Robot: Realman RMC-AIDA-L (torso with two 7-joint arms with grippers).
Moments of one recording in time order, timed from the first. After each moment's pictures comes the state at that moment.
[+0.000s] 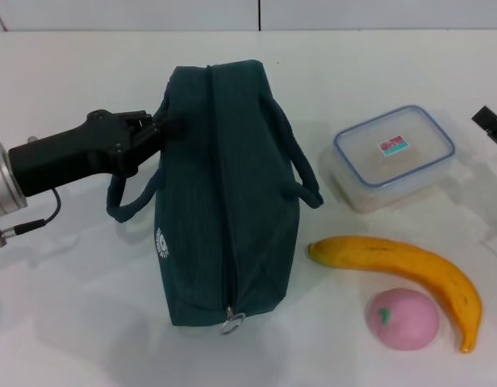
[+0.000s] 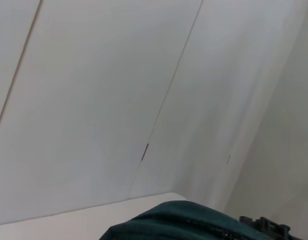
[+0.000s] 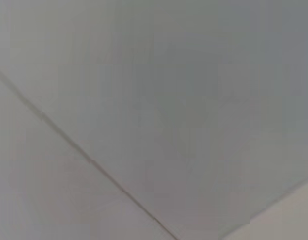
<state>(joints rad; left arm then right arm) -0.68 -2.08 2.84 -0.55 -0.55 1.85 -1.24 0.42 2.02 -0.69 -0.06 -1.20 -1.38 1.32</state>
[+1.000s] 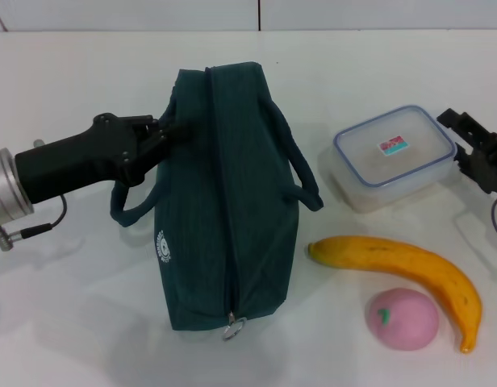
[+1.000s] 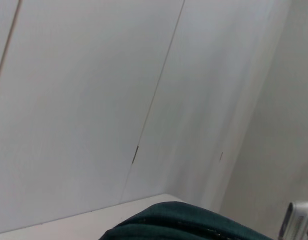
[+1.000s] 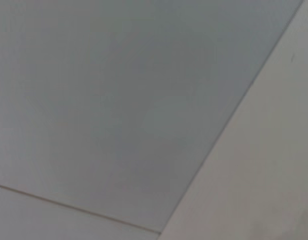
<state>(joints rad) -0.68 -2.08 2.84 -0.52 -0.54 1.85 -1.17 0.54 2.03 -0.73 0.02 -1.16 -1.15 1.65</state>
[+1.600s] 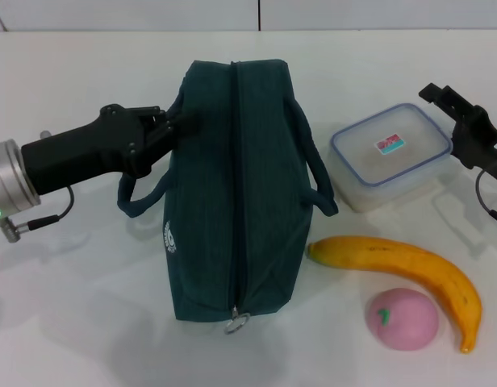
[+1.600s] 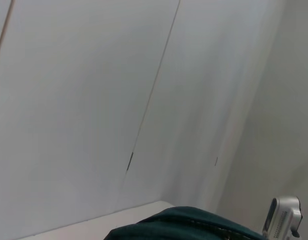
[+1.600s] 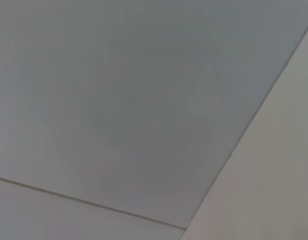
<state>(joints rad) -0.69 -2.08 2.84 -0.51 -0.55 1.85 -1.17 0.61 2.03 -0.75 0.01 -1.16 -1.13 1.73</state>
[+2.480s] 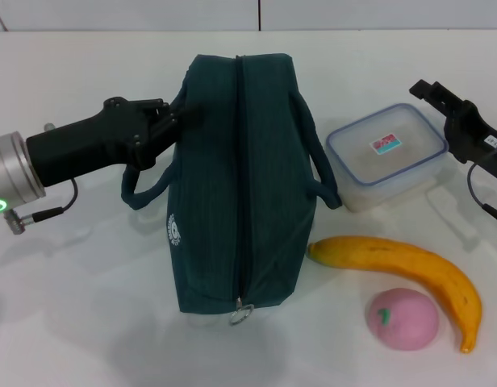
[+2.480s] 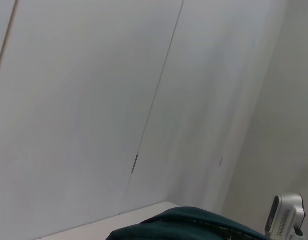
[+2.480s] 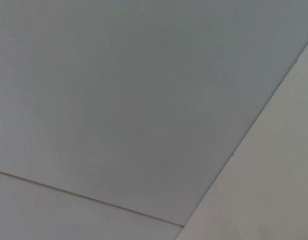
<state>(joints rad) -0.71 -2.08 2.84 -0.50 -0.56 1.82 -1.17 0.64 2.03 -0.76 0.01 -1.17 -1.09 1.72</state>
